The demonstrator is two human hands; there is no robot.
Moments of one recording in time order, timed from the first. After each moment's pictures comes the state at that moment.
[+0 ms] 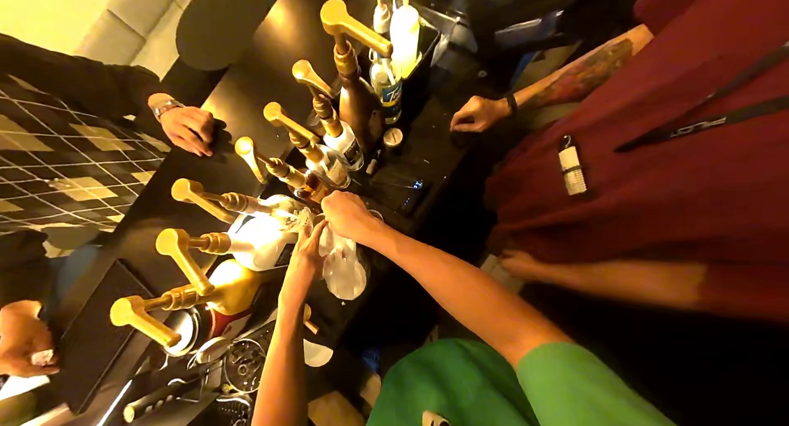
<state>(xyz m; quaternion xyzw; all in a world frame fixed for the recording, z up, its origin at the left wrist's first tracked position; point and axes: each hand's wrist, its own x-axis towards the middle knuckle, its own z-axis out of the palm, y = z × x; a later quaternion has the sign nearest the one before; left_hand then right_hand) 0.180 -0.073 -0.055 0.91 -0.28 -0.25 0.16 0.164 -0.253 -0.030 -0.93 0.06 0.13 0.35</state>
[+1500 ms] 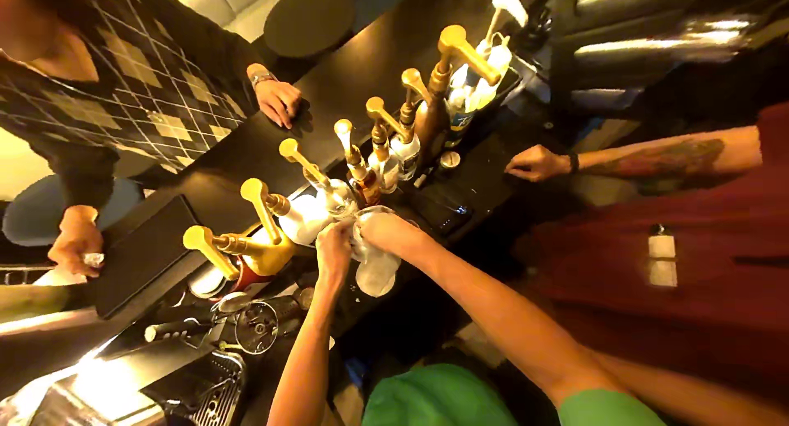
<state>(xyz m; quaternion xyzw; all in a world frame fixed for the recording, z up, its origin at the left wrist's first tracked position) 0.165 -0.065 -0.039 0.96 -0.10 -0.10 0.26 0.155 -0.223 -0.016 -0.94 -0.13 0.24 0.22</state>
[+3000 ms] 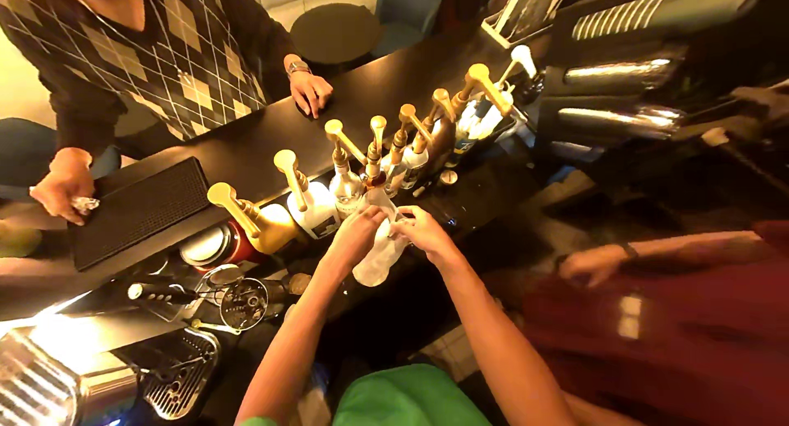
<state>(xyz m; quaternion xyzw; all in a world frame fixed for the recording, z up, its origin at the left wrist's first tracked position) 0.156 -0.072 -0.011 0.89 -0.41 -0.03 0.22 0.103 -0.254 -0.009 -0.75 0.24 0.14 0.60</state>
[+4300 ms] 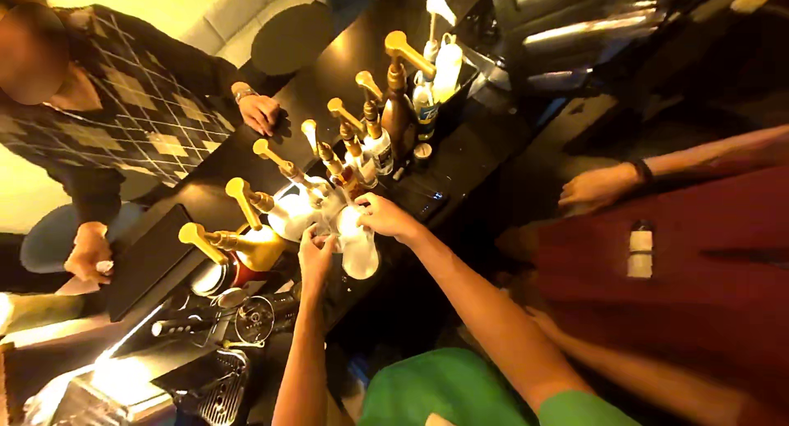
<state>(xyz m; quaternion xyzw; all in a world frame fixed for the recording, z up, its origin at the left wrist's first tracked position) 0.116 -0.047 -0.033 0.89 0.03 -0.12 0.45 0.103 -0.263 -0.033 -0.75 0.11 0.16 0.64</state>
